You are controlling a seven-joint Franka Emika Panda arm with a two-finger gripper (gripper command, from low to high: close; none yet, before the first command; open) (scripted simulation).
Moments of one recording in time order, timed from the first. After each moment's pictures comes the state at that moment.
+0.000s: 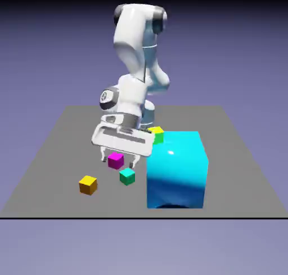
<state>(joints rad) 0.32 0.15 -0.61 -2.36 -1.15 3.12 1.45</state>
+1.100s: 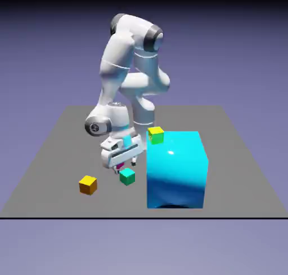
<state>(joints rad) 0.02 0.40 -0.58 -2.58 -1.98 3.55 1.55</state>
